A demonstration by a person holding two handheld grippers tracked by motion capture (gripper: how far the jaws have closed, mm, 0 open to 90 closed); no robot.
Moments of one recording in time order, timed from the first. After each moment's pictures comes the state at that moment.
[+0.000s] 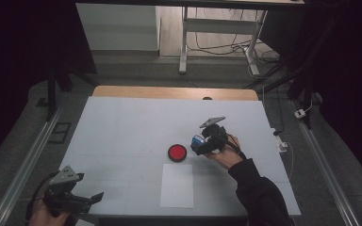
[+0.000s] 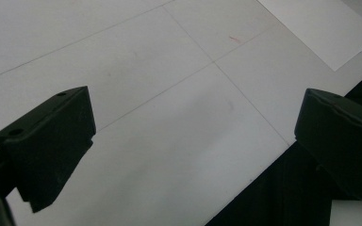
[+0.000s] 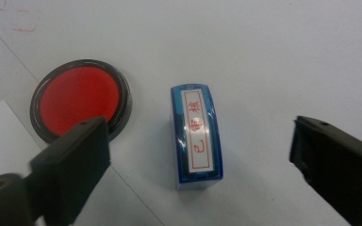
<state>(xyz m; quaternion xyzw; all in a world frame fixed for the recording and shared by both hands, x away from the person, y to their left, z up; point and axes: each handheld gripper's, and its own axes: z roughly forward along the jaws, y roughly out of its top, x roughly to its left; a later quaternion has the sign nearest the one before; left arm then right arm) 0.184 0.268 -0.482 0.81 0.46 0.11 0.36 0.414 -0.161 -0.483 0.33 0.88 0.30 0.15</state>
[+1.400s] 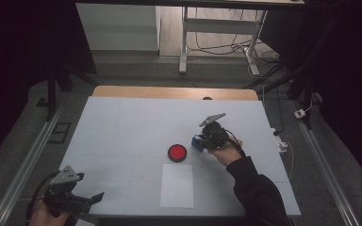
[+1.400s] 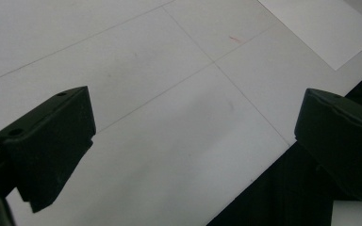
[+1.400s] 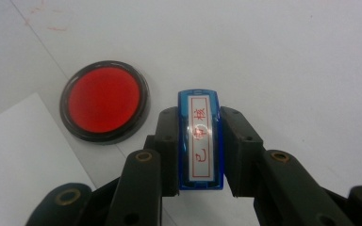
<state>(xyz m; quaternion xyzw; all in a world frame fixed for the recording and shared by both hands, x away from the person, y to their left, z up) 0.184 0.267 -0.481 0.81 0.46 0.12 0.36 0.415 -0.161 -0.471 0.29 0.90 0.31 0.12</state>
